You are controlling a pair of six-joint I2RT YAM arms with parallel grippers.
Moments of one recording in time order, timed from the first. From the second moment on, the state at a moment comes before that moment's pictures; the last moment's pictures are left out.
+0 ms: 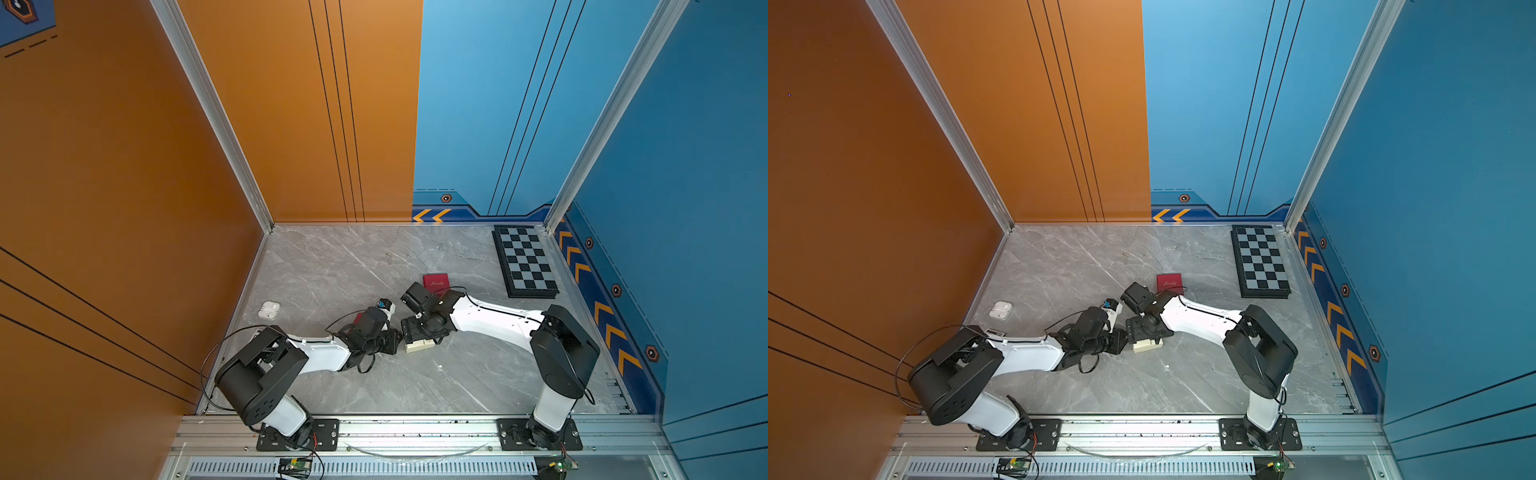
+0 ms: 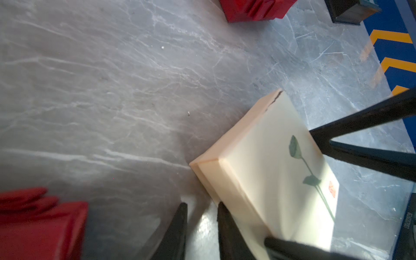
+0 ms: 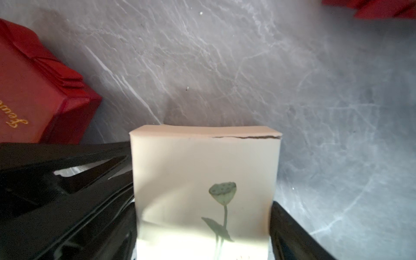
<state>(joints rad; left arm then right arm) -0.71 1.54 0.51 0.28 0.14 -0.54 0.88 1.79 1.23 -0.69 0.02 0.63</state>
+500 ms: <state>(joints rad) -0.70 1.40 0.47 0.27 0.12 -0.55 0.91 1.80 1.23 -0.69 0.10 0.66</state>
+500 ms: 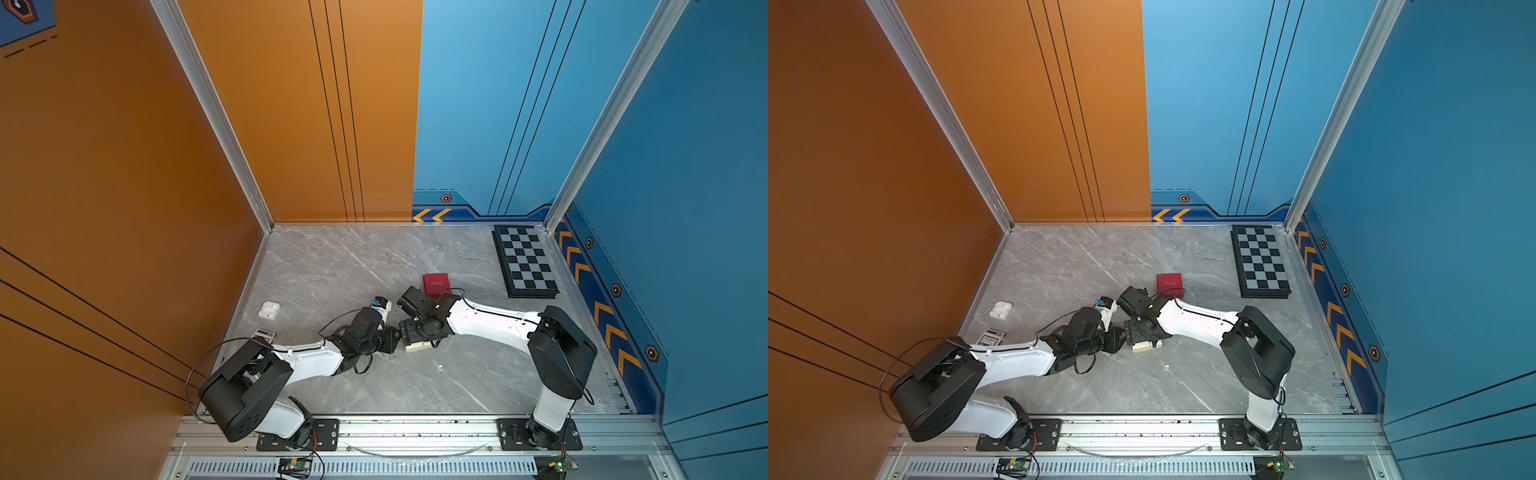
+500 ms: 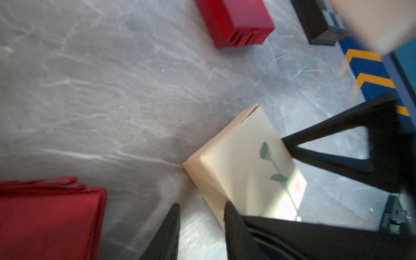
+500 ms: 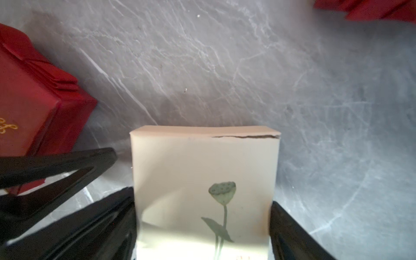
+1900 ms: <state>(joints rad) -0.64 0.93 0.47 -0.21 -0.09 -0.52 0.74 1.82 1.21 -0.68 0.25 0.67</state>
